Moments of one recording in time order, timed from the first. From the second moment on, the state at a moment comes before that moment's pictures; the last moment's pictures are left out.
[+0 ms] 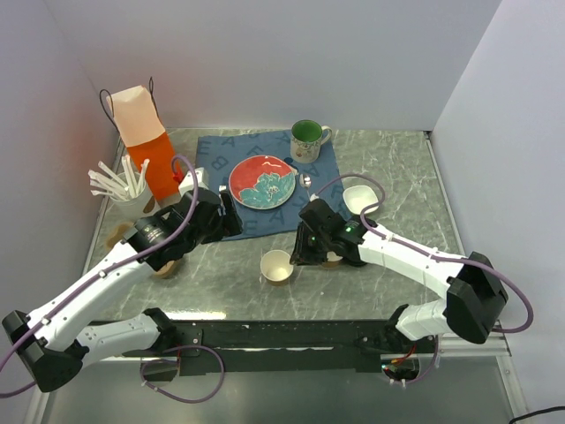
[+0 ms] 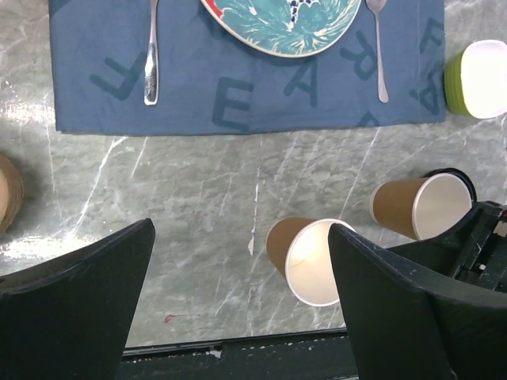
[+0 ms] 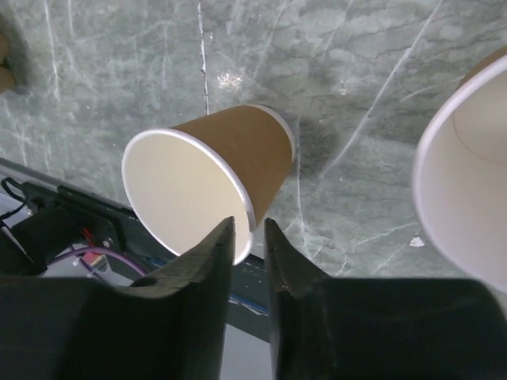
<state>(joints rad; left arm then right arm) -0.76 1.02 1.09 -0.83 -0.39 -0.84 0.83 1.35 0.94 -0.59 -0.07 0.91</state>
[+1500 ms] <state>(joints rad) -0.76 1.05 1.09 -0.77 -0.34 -0.74 0.46 1.35 1.10 -0.89 0.11 0.70</state>
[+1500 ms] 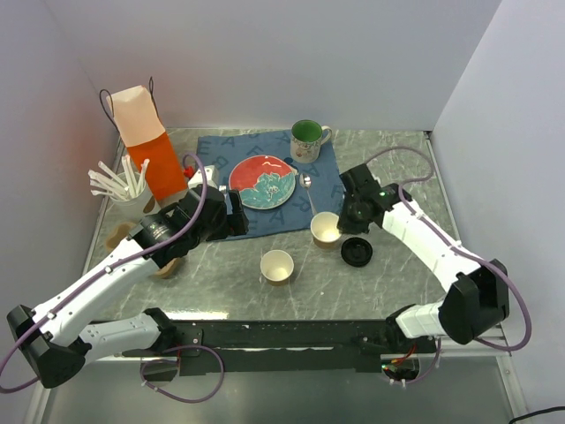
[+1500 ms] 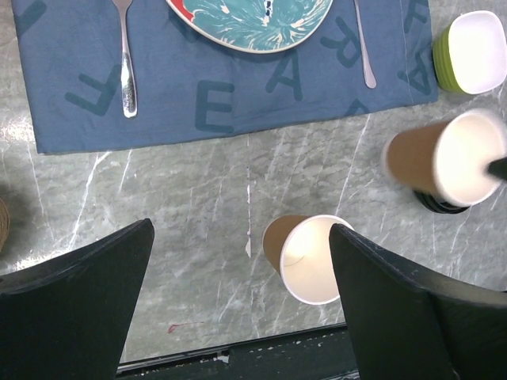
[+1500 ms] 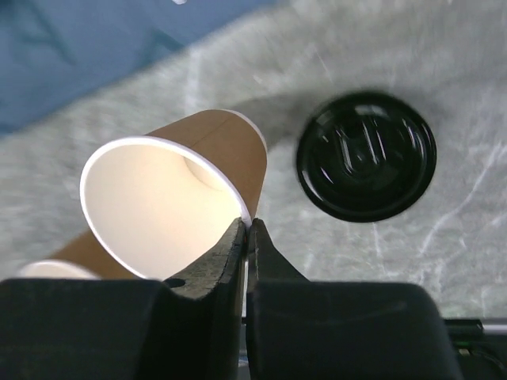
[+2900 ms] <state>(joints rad) -0.76 1.04 1.09 -0.76 -0.29 -0.69 -0.14 1.07 0.94 -0.86 0.06 0.53</state>
